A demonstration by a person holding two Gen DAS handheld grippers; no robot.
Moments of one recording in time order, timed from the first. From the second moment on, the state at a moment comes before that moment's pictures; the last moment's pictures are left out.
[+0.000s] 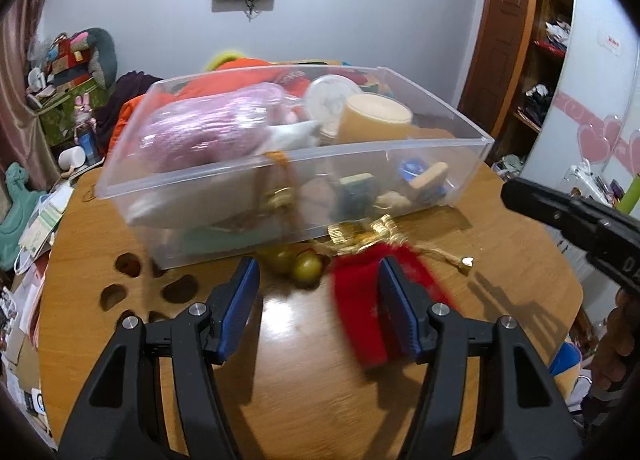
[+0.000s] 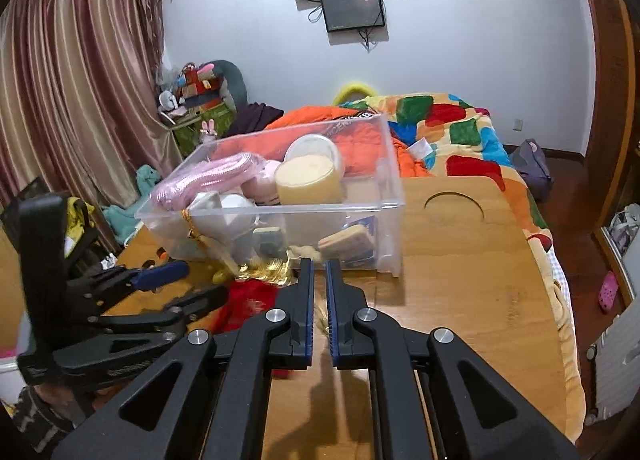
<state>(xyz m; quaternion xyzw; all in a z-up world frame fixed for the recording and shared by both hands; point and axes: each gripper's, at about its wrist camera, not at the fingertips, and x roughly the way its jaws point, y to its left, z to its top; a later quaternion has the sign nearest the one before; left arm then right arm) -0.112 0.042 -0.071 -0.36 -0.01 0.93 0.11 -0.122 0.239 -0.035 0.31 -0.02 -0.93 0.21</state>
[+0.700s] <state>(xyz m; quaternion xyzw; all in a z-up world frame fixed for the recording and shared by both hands) -0.085 -0.017 -0.068 -0.35 -0.07 0.93 0.07 -0.130 0.151 -0.086 0.39 0.08 -0.88 0.25</state>
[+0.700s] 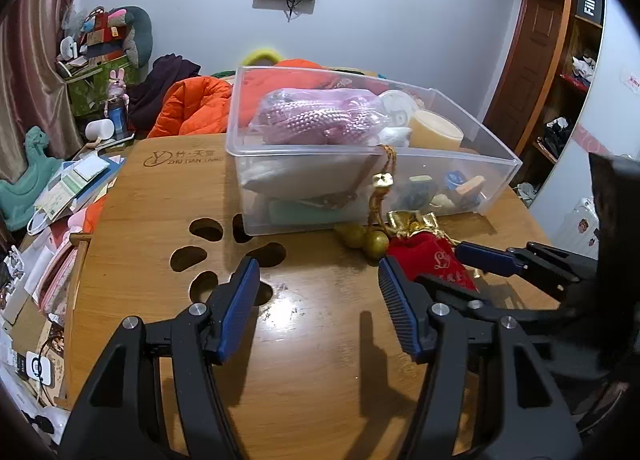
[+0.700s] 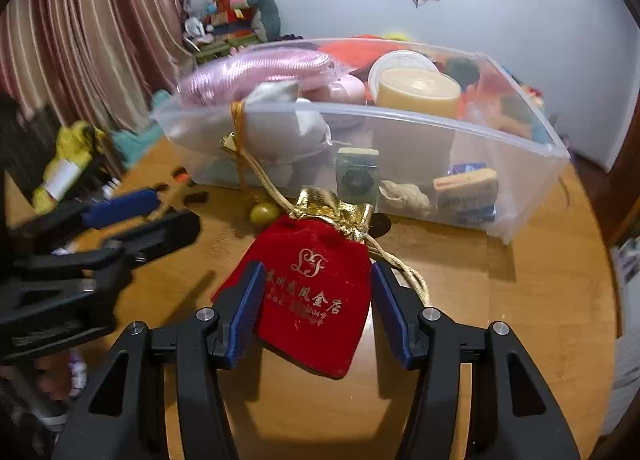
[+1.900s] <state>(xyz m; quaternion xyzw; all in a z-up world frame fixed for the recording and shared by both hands) -0.137 0.063 -0.077 -0.38 0.01 0.92 0.10 -0.118 0.219 -0.077 0.36 -0.01 -0.89 0.27</state>
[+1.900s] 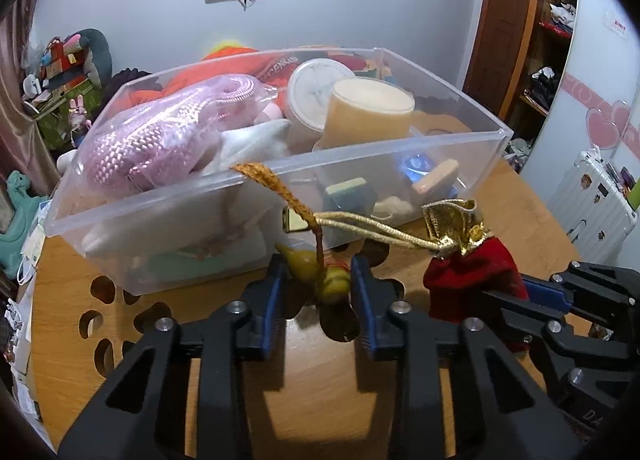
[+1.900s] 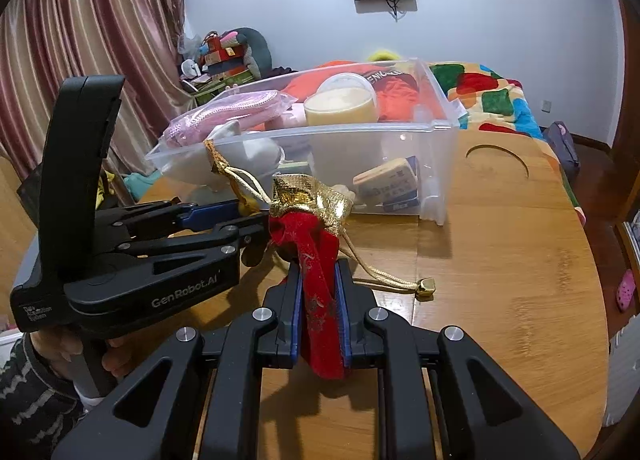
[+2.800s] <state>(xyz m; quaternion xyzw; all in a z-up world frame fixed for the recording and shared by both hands) -0.081 -0.002 -0.036 -0.31 -0.06 0.95 0.07 -0.103 0.239 -0.048 0.33 0.00 -0.92 0.22</state>
